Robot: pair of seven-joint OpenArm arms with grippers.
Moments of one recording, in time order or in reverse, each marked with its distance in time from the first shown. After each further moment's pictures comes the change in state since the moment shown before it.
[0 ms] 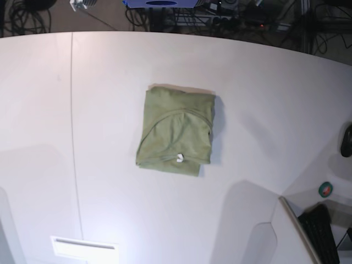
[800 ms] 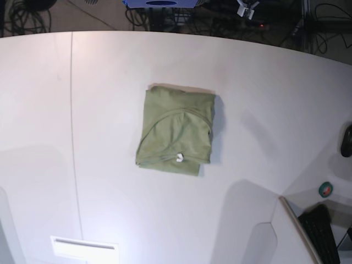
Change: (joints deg) left arm -36.6 4.7 1.1 -69.9 11.9 0.9 -37.2; right arm 28.8 -17.1 -26.3 -82.1 0.4 0.0 53.7
